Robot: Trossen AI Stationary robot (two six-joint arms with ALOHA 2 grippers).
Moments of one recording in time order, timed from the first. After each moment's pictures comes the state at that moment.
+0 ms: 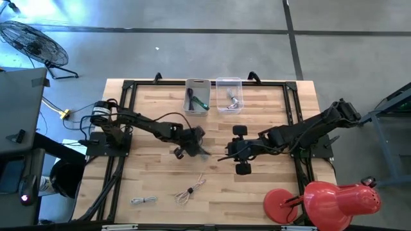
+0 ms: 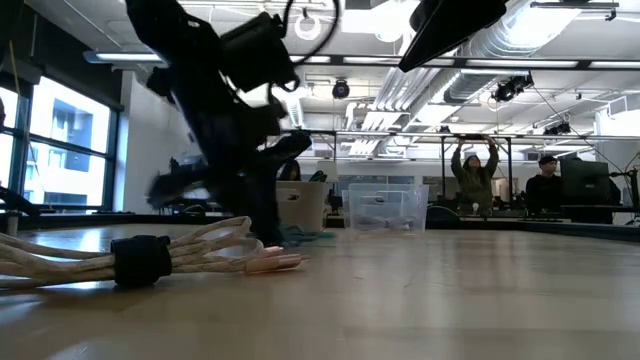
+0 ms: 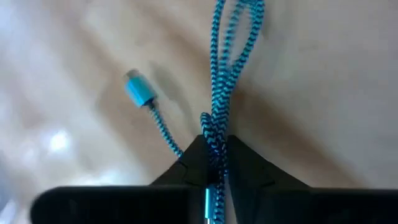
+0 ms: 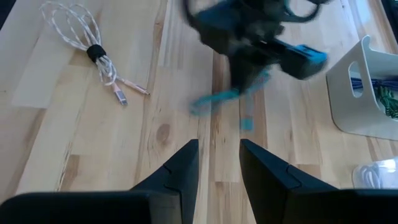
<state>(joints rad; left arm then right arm) -0.02 1.77 0.91 -0.14 -0.07 0.90 0.32 1.44 1.11 -0.51 0.29 0.12</state>
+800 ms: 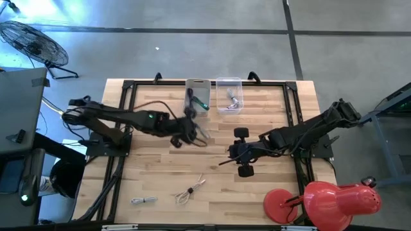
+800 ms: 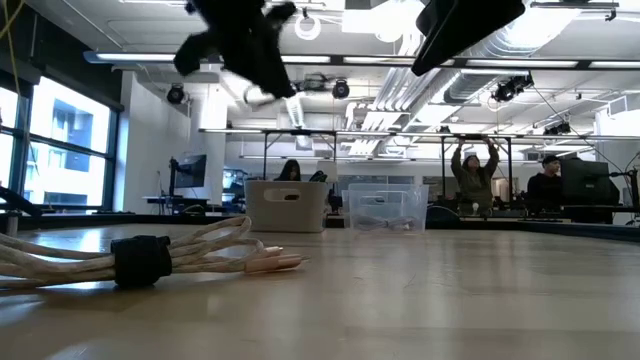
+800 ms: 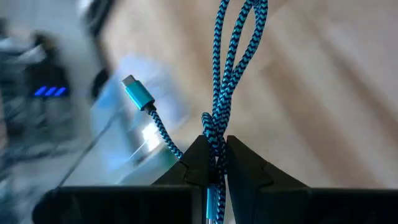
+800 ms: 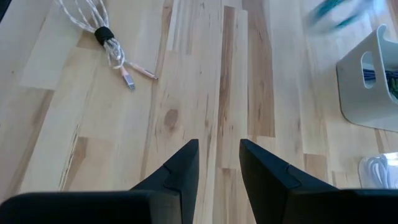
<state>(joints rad) -0.10 1.45 1.19 -0.57 -0.44 0.75 0.35 1.44 1.11 -0.56 0.28 0.13</state>
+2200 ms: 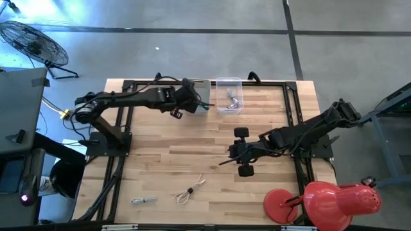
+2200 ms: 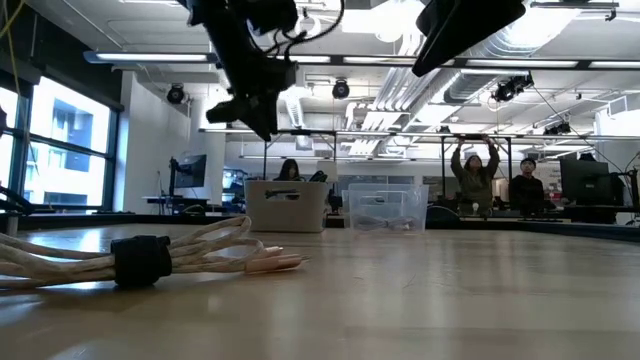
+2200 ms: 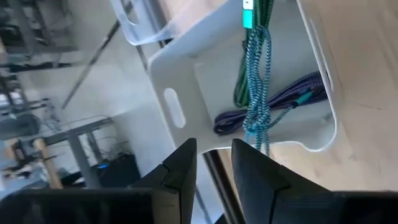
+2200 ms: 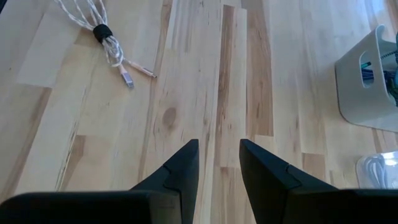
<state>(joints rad) 0.28 1.56 1.24 -0.60 -0.53 0.96 0.35 1.44 1.11 -0.57 0.28 0.12</state>
